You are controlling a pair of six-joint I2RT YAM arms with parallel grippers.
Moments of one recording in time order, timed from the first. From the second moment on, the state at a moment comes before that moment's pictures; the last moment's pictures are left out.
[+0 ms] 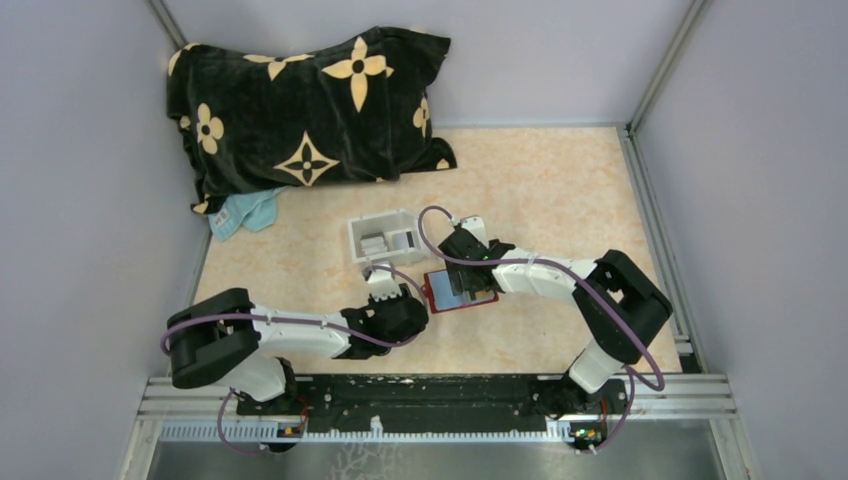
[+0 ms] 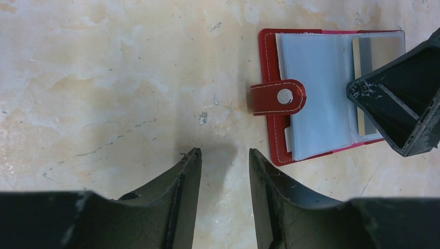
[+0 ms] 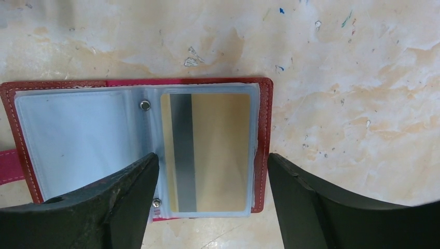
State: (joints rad) left arm -1.22 1.47 0.54 0.02 -0.73 -1.21; right arm 0.82 1.60 0.88 -0.41 0.42 0.48
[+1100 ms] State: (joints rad) left arm -1.09 1.08 0.70 -0.71 -1.07 -1.50; right arm 0.82 1.79 1.55 -0.45 0.34 0.25
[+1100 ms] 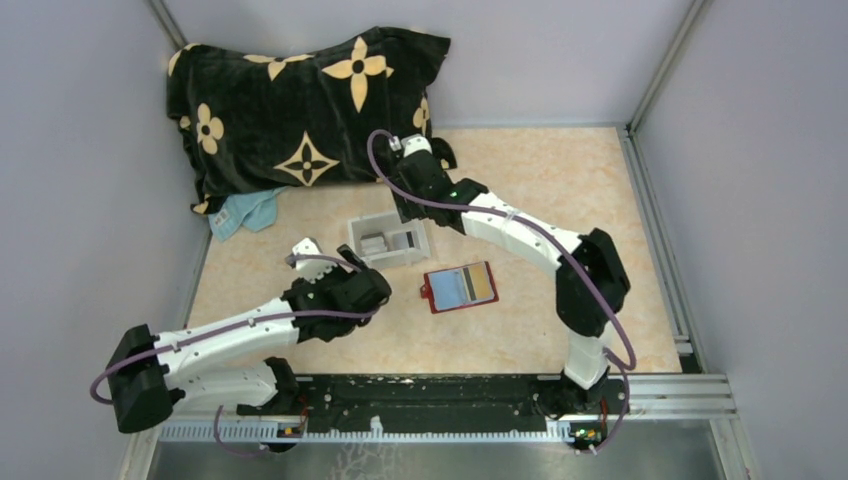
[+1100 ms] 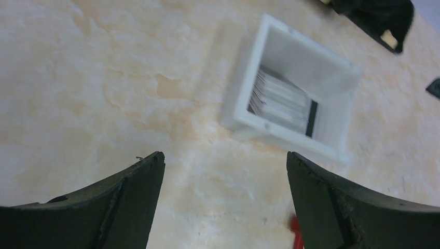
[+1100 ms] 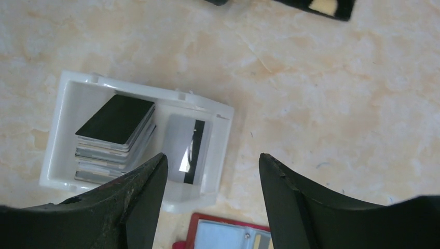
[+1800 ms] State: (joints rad) left arm -0.85 1.12 0.57 -0.49 -0.78 -1.41; right arm 0.78 2.09 1.81 -0.48 0.12 -0.07
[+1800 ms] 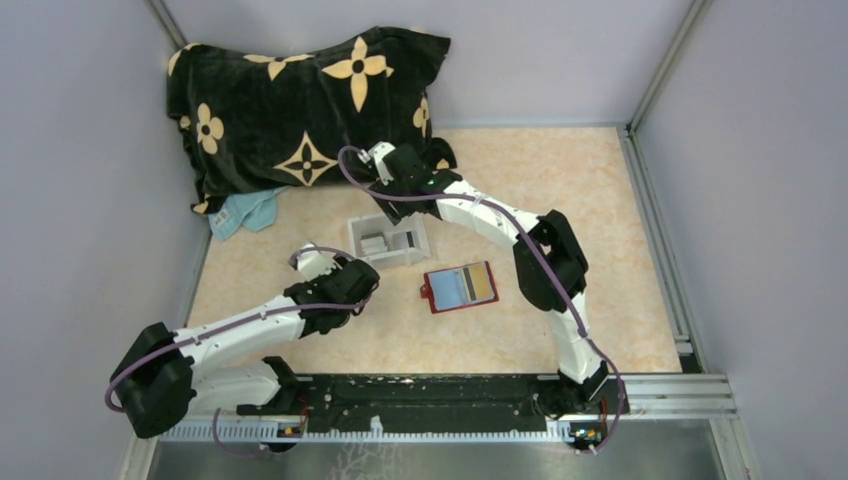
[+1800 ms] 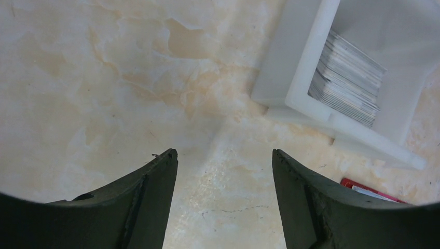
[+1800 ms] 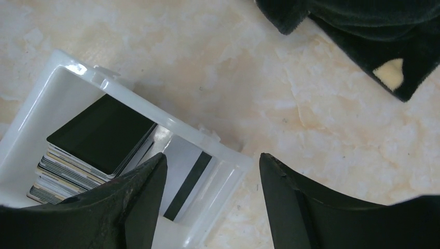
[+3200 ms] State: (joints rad) left arm -0.80 1.27 0.54 -0.35 -0.65 -1.41; right arm 0.62 2.12 1.60 -0.21 -0.25 -0.22
